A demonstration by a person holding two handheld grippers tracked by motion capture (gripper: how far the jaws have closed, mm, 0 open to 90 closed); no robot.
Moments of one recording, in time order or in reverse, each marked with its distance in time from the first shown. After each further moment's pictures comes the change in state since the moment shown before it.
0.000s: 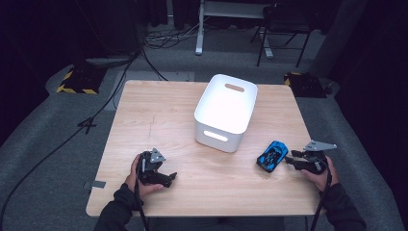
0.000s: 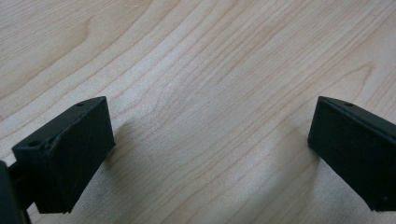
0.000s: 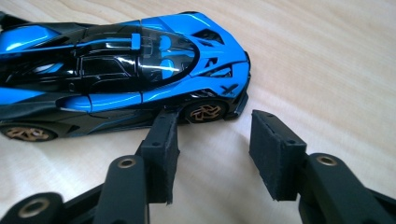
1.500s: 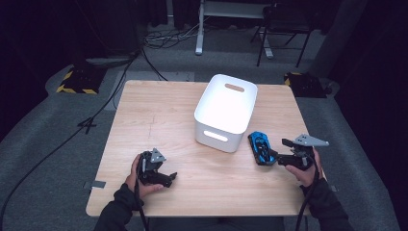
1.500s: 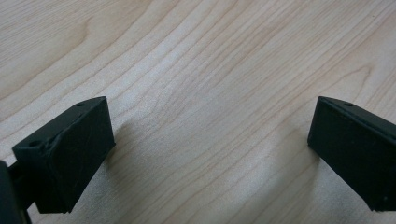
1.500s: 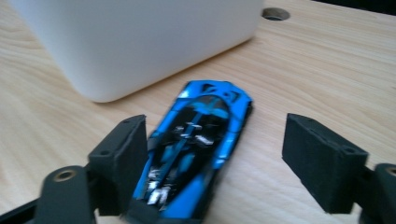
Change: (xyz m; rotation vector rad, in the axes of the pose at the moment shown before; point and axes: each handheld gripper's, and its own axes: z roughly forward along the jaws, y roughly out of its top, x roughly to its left) left arm 0.000 0.001 0.000 0.001 0.000 0.008; right arm 0.062 0.052 -0.005 -0.193 -0.013 0.062
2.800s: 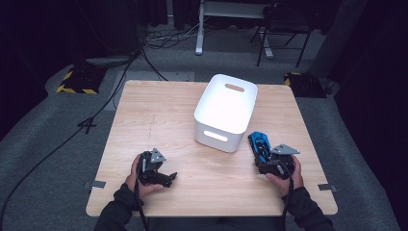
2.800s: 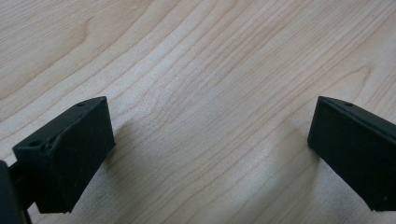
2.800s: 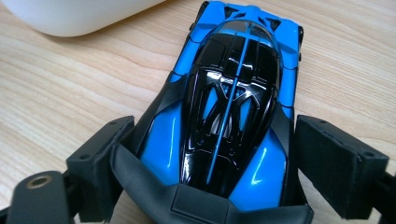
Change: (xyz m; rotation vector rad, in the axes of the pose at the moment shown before) left arm 0.000 0.000 0.000 0.000 0.002 -0.001; right arm 0.040 -0.028 0.044 0.172 -0.167 0.001
